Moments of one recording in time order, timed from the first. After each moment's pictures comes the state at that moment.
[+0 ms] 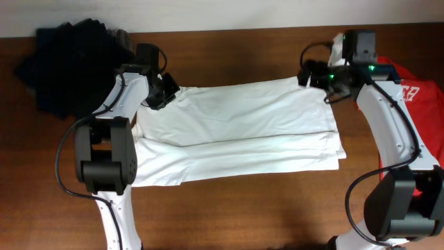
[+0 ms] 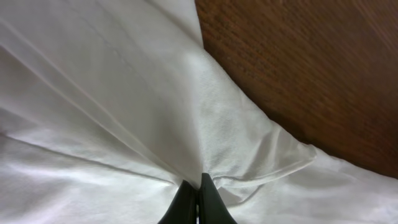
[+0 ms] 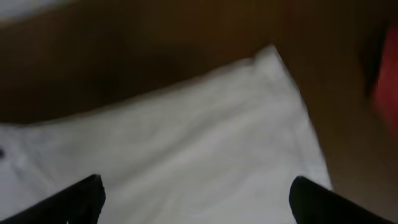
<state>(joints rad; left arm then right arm) -0.09 2.25 1.72 -0.71 0.21 -0.65 -0.04 1.77 1.52 -0.68 -0.21 0.21</state>
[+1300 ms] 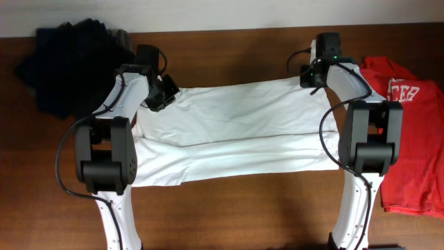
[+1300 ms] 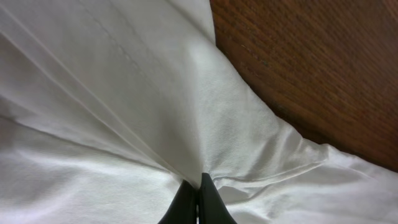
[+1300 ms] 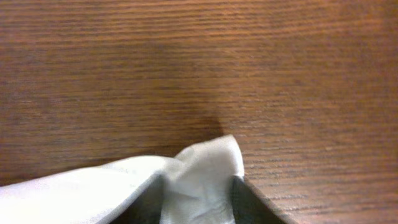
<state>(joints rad) -0.09 2.25 1.72 -0.74 0.21 -0.65 -0.04 2.34 1.79 -0.55 0.04 0.00</state>
